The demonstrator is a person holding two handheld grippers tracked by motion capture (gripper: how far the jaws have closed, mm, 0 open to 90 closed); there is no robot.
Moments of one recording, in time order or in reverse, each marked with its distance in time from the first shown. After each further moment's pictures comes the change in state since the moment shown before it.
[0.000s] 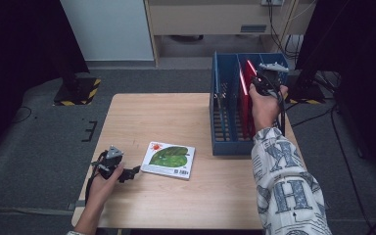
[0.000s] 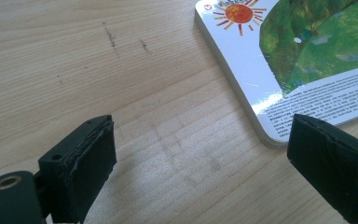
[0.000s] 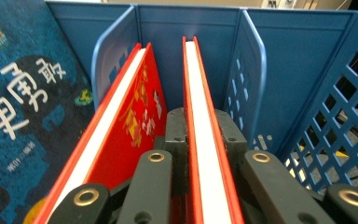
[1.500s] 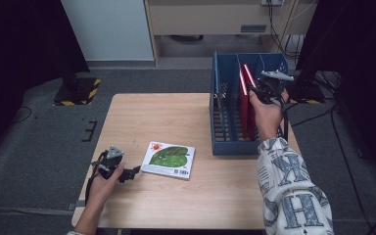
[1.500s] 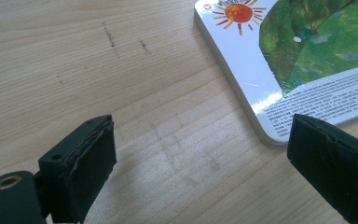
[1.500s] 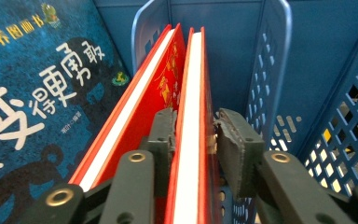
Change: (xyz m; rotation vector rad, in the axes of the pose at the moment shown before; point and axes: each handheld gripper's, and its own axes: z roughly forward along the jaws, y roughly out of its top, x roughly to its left) left arm -0.001 0.001 0.000 0.003 0.002 0.008; right arm -0.002 -0.018 -0.019 0.001 0.117 0.046
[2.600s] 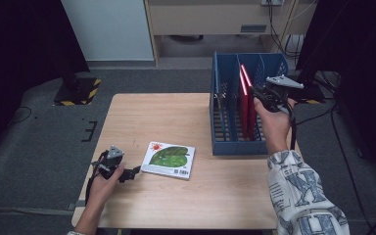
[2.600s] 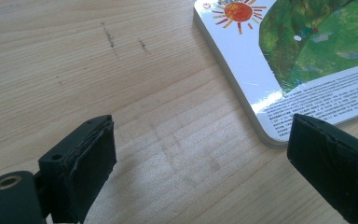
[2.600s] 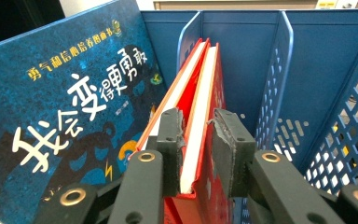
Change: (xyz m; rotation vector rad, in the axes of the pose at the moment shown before) left arm 0.000 0.000 0.000 0.009 0.003 0.013; right arm 0.006 -0.004 -0.044 -0.044 0.092 -0.048
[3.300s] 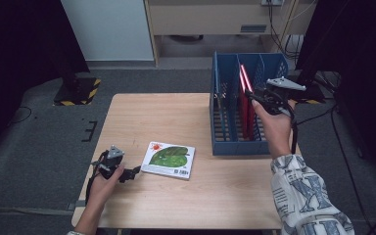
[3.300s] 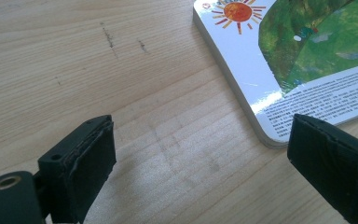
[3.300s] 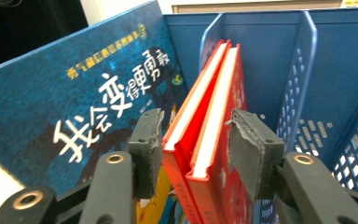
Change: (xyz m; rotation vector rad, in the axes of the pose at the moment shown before) left arm -0.001 0.000 0.001 -0.003 -0.001 -0.002; right arm 0.004 -0.002 -0.008 -0.010 0.081 0.003
